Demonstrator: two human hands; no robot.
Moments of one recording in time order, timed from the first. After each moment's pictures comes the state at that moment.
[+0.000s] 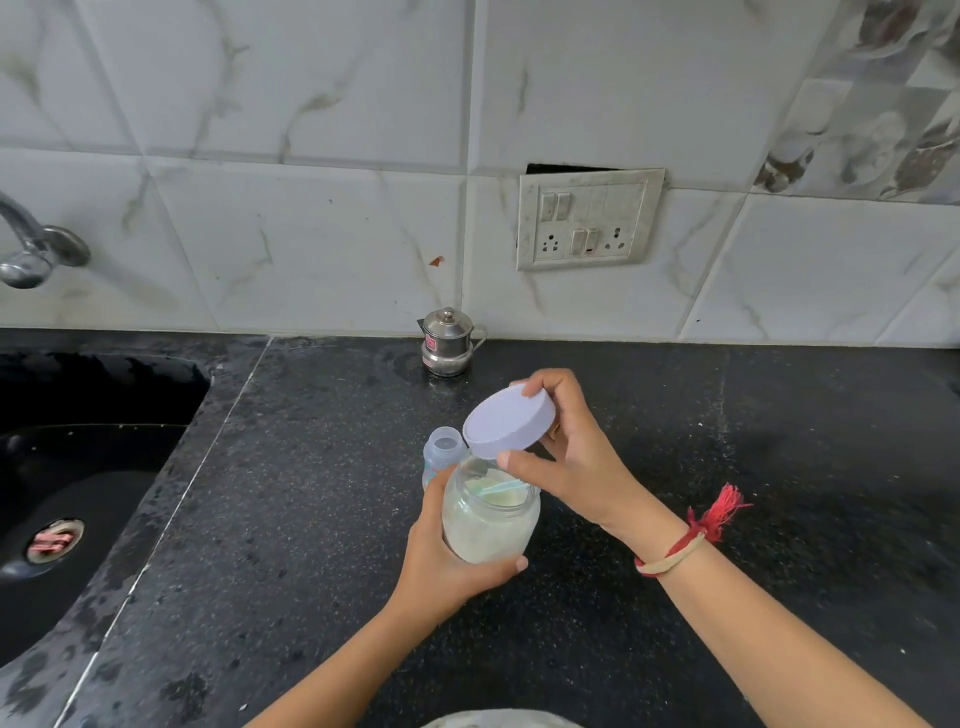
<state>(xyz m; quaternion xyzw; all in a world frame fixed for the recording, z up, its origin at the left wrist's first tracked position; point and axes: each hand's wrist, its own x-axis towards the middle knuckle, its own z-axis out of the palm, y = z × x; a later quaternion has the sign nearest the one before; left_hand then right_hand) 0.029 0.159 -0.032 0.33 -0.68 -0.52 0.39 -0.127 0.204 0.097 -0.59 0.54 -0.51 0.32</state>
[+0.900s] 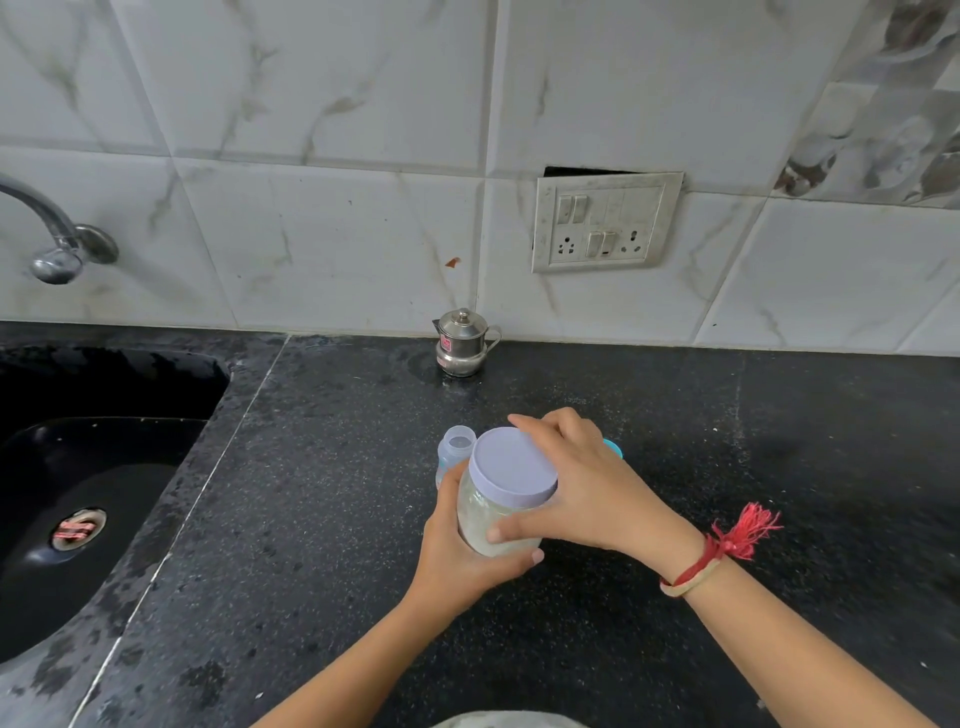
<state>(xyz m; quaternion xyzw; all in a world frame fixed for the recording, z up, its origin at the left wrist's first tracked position) 0.025 0.160 -0.029 0.31 -0.66 -0.54 0.41 -0.124 0.211 0.091 -0.66 0.72 -0.15 0.15</state>
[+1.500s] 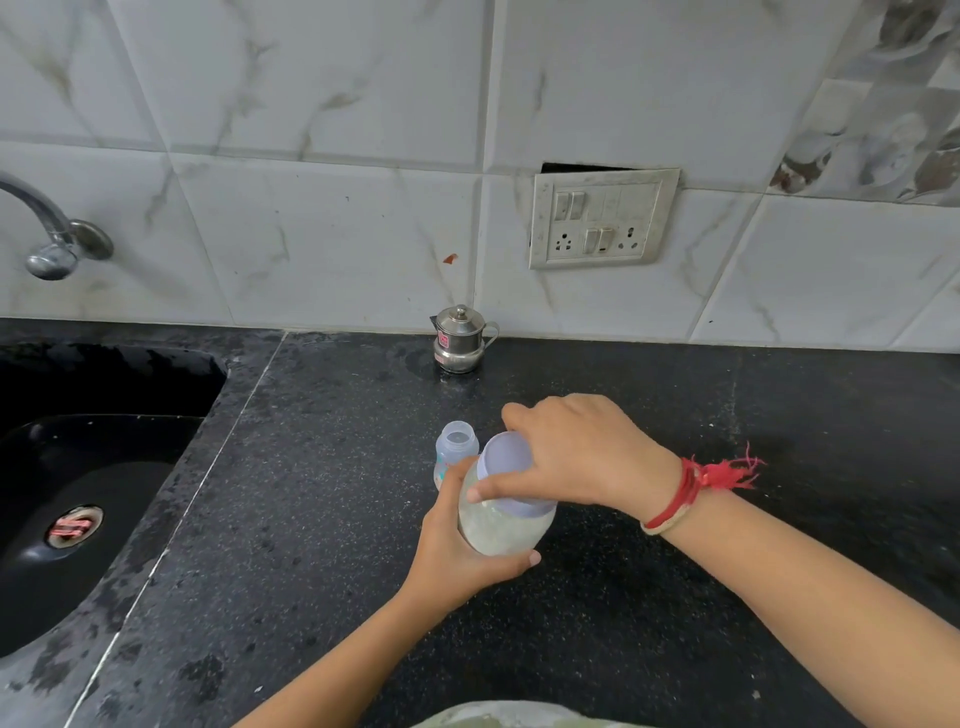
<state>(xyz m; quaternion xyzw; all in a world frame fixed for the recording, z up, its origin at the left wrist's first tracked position) 0.028 0.159 -0.027 0.31 -0.70 -0.51 0.38 -0.109 0.193 0.135 -0.72 0.70 0.03 -0.03</state>
